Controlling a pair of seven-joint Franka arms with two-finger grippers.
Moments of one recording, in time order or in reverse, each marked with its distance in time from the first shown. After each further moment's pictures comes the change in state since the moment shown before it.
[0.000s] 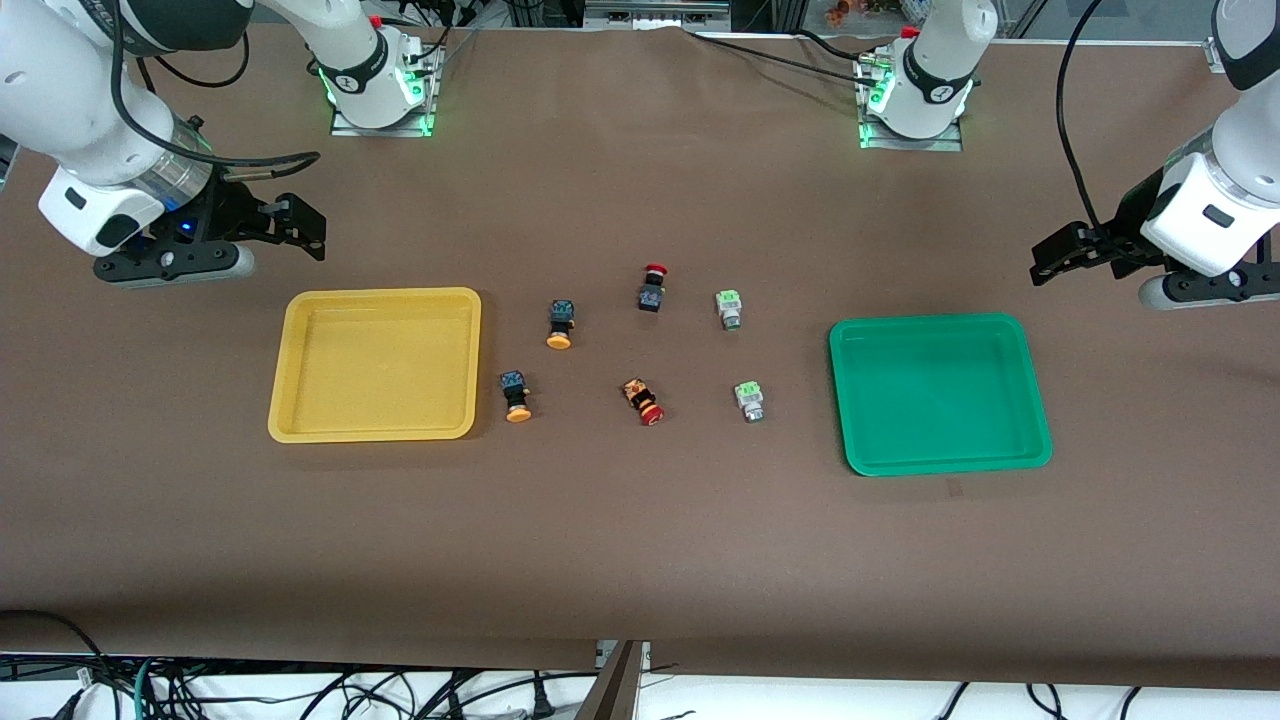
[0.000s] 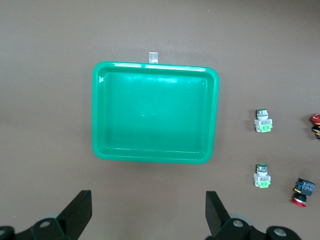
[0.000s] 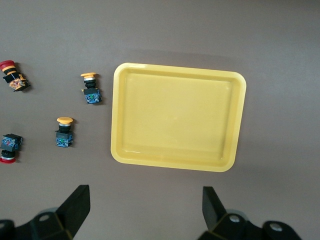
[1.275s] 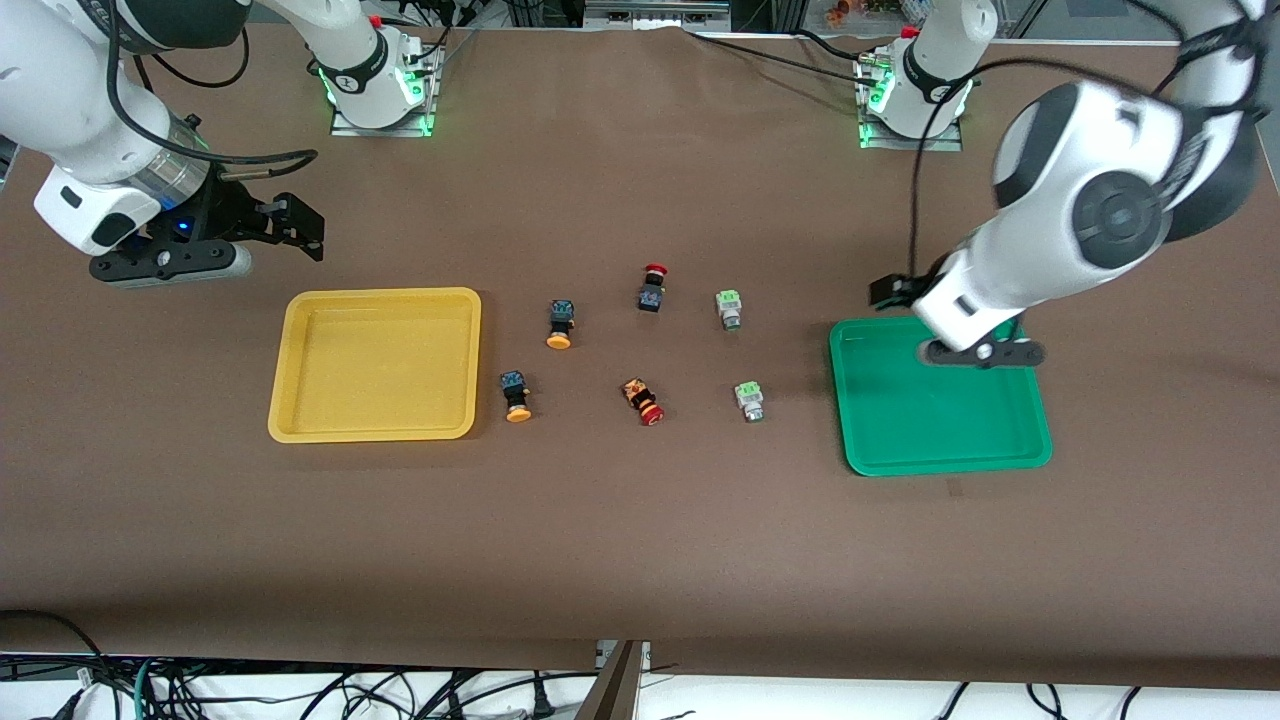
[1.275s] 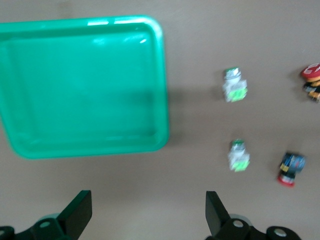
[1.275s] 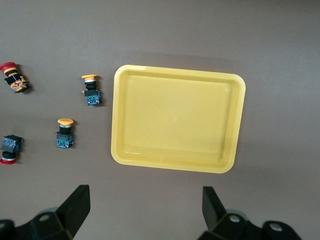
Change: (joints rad) left arm -0.057 0.275 -0.215 -0.002 0.000 0.120 -0.150; right arm 0.000 0.003 0.000 0.008 0.000 0.000 -0.002
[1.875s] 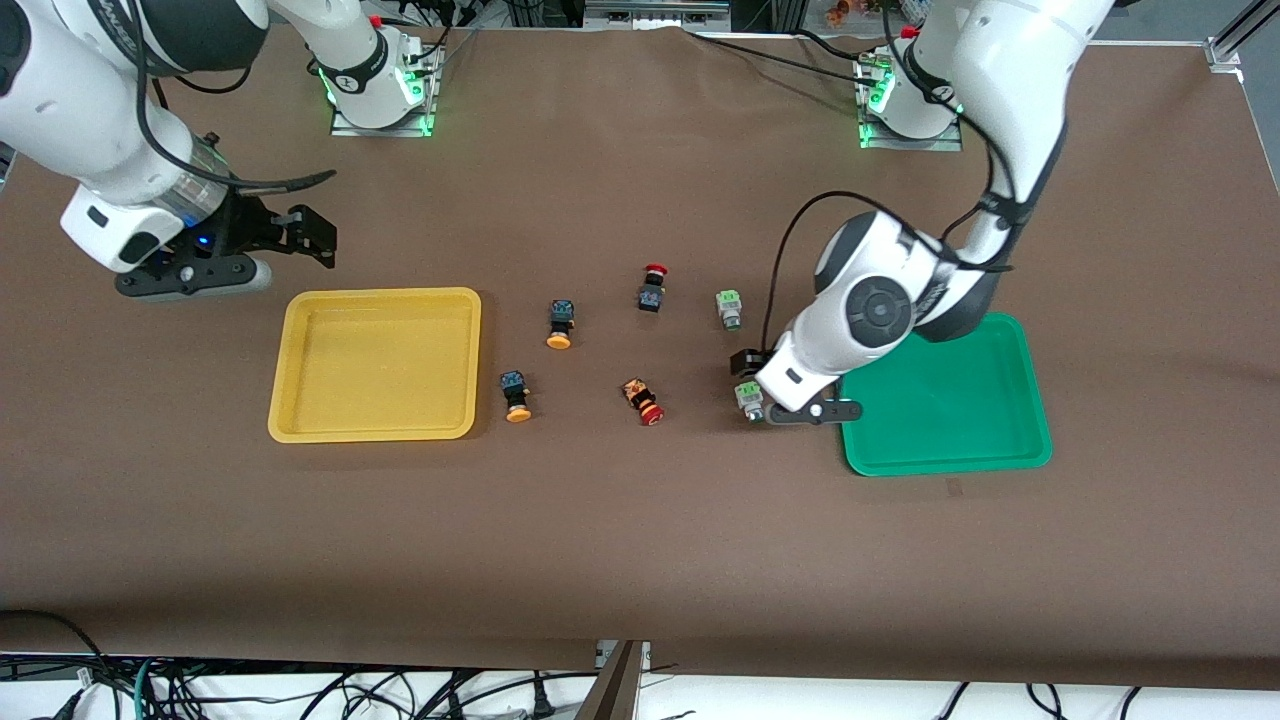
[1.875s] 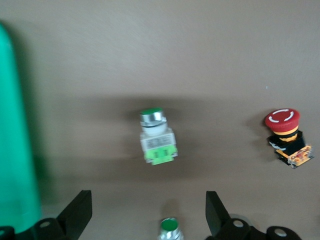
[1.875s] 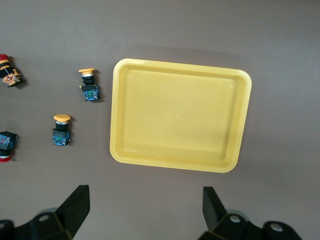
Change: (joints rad) left arm -0.184 0.326 0.001 0.001 0.014 0.441 -0.179; right arm 0.006 0.046 0.009 0.000 0.001 0.005 0.000
